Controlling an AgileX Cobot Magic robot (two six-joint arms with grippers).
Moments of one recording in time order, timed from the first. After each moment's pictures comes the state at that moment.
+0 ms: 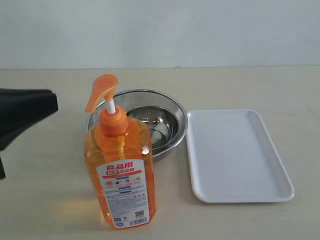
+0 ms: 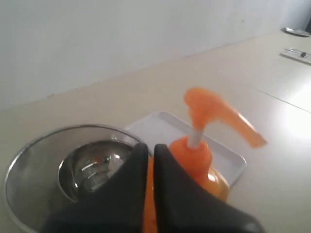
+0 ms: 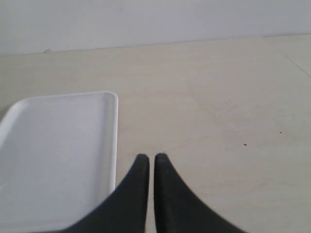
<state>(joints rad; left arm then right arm) -0.22 0.81 -0.40 -1.72 0.58 1.78 -0.04 0.00 0.00 0.01 0.36 0.05</state>
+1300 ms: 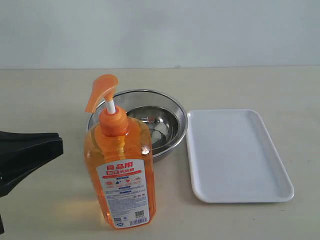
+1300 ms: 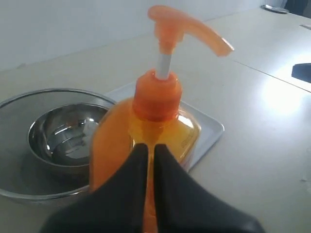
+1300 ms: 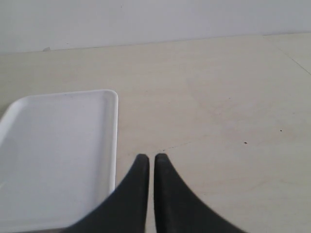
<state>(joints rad) -0.22 0.78 -0.26 -1.74 0.64 1.84 -0.04 0.00 0.00 0.01 0.36 0.05</state>
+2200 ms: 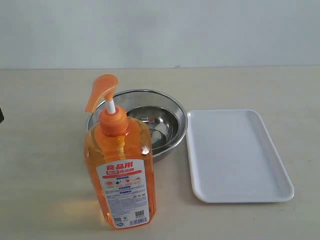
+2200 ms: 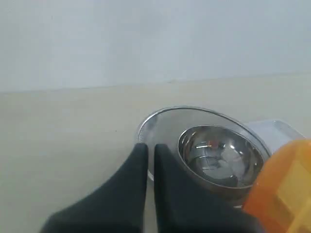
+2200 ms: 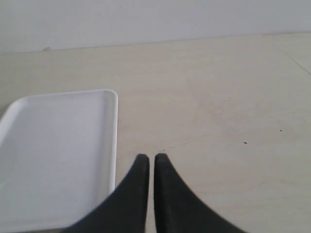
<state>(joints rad) -0.33 0.65 -0.21 0.08 -0.14 -0.17 -0.04 0.00 0.00 0.01 0.36 0.05</state>
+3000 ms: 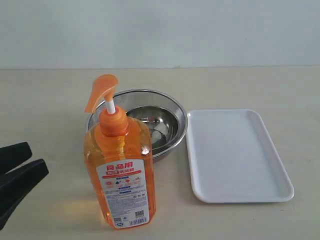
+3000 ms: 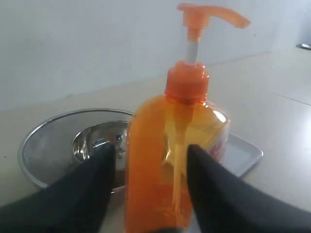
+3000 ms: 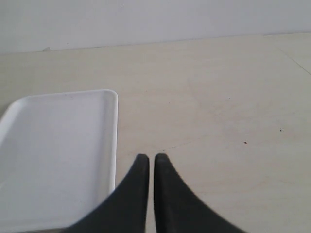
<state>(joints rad) -0.34 0.64 -0.01 0.71 -0.58 -0.65 -0.04 0.00 0.00 0.01 0.36 0.05</state>
